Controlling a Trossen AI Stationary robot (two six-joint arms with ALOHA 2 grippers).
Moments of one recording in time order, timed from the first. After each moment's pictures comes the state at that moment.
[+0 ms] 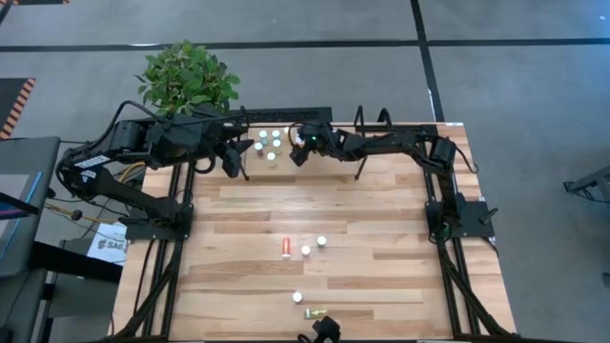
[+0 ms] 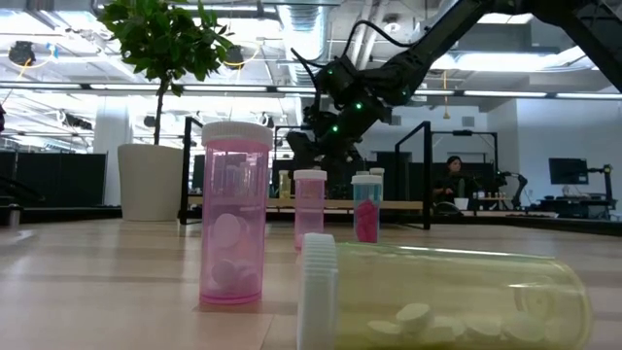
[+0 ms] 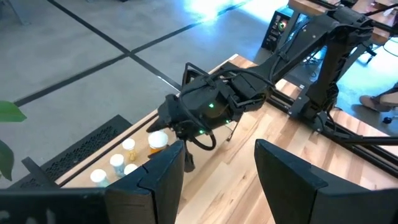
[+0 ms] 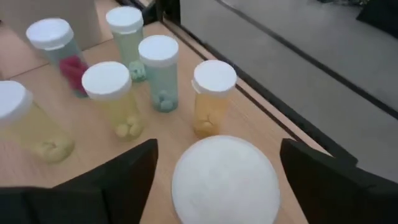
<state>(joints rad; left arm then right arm) 0.00 1.20 1.71 -1.04 -0.50 -0.48 -0.42 2.05 1.36 0.12 0.26 0.12</state>
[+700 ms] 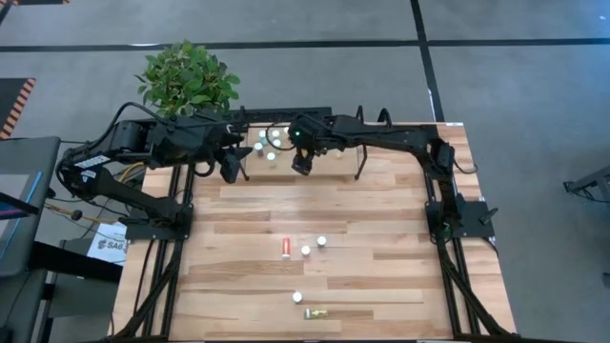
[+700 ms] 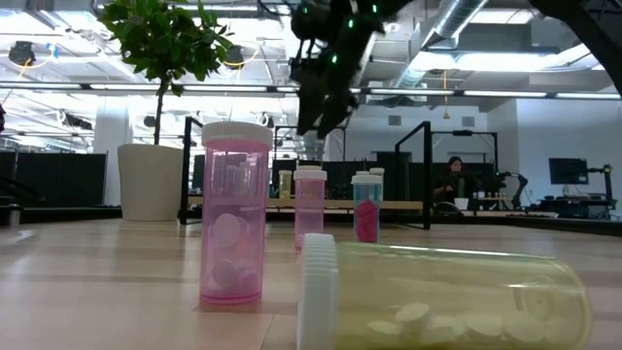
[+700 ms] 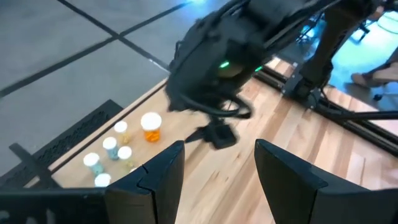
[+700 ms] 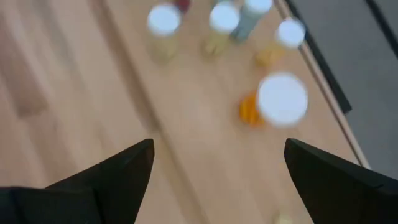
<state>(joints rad) 0.00 1.20 1.71 -1.11 -0.43 -0.49 -0.31 2.04 1.91 -0.89 0.18 0.08</state>
